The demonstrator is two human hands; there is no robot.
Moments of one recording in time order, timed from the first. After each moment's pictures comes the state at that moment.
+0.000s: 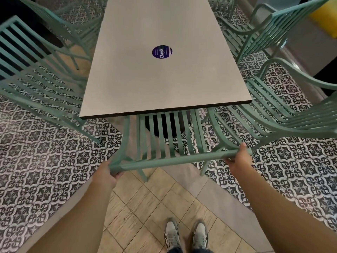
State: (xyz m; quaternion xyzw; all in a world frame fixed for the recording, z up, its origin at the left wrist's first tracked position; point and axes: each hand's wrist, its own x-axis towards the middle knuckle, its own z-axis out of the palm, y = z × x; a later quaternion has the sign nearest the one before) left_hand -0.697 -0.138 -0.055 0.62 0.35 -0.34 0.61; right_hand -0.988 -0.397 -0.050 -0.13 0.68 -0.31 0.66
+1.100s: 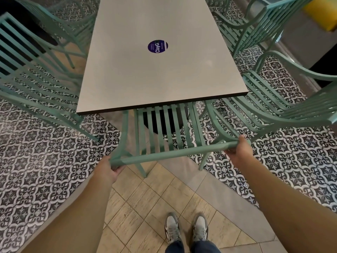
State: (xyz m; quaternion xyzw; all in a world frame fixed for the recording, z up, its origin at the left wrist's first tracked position) left_hand -0.711 -0.137 -0.046 0.63 0.32 -0.35 0.62; right_hand -1.005 -0.397 -0.051 -0.15 0.66 -0.30 0.67
